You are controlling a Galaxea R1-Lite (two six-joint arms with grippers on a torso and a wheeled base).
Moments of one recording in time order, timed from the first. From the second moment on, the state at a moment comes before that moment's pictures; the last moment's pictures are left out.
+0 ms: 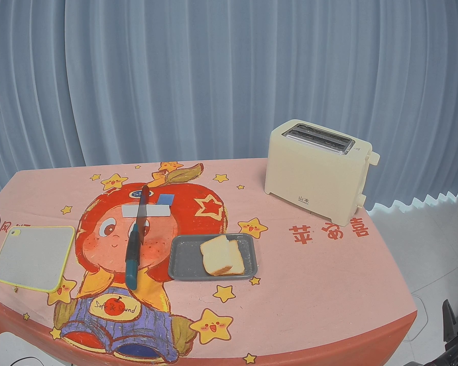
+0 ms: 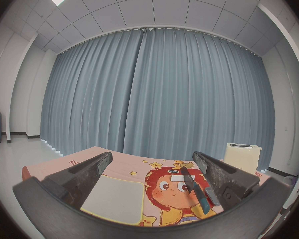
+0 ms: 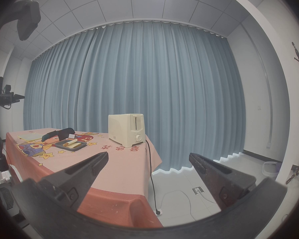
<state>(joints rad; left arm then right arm) -0.21 0.57 -0.30 -0.41 0.35 -0.06 0.00 0.02 -0.02 0.00 0.01 0.01</state>
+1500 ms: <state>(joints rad) -0.21 0.12 -0.03 0.00 0.15 -0.02 0.00 0.02 -0.02 0.00 0.01 0.01</state>
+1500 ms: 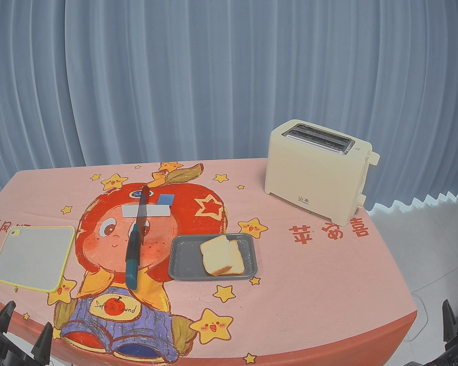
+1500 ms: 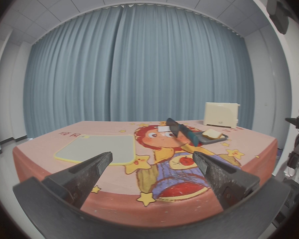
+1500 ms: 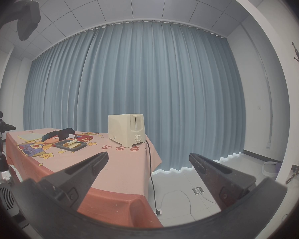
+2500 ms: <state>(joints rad) -0.20 0.17 -0.02 0.01 0.03 -0.02 0.00 0.02 -0.02 0.00 0.01 0.01</state>
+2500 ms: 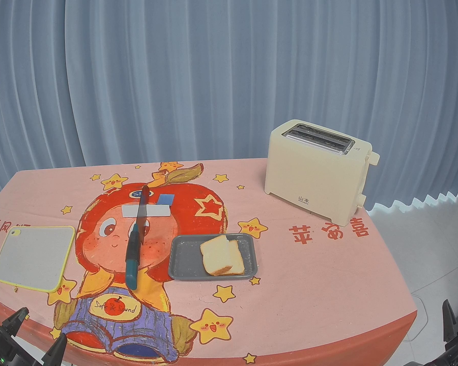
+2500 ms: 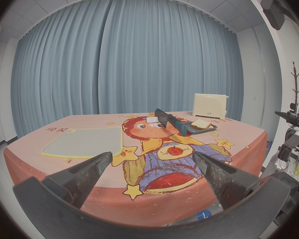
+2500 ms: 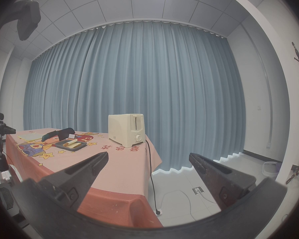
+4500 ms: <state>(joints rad) -0.01 0.02 -0.02 0.00 0.03 -0.01 0.00 0.02 -0.02 0.00 0.01 0.01</state>
